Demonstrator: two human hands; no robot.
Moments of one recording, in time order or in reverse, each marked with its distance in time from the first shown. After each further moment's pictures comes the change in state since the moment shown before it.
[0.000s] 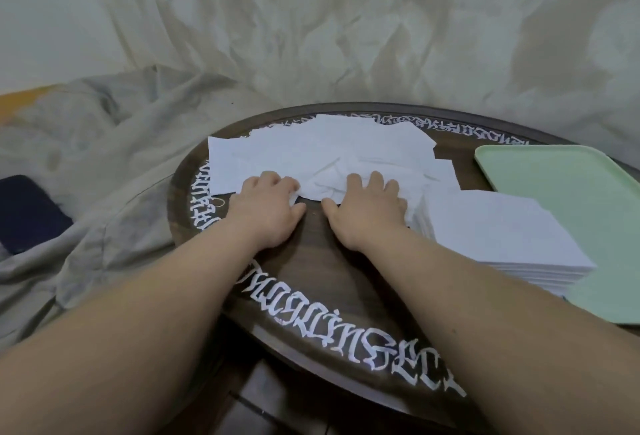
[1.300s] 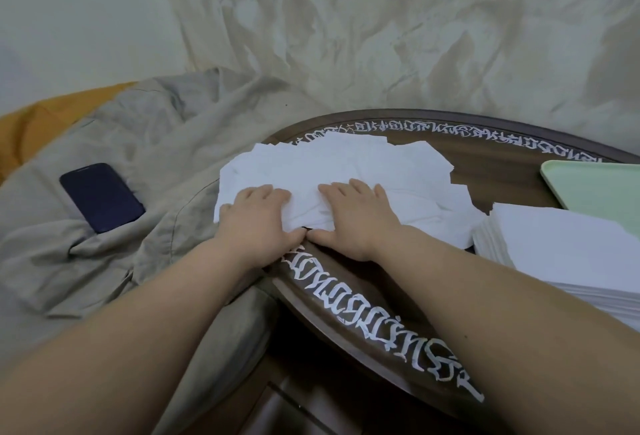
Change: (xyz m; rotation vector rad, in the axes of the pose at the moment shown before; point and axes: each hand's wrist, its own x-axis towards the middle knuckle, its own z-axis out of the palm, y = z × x) left_hand -0.045 -0.078 -0.017 0.043 0.074 -0.098; right_hand -0.007 -0.066 0.009 -0.072 -0.054 -0.541
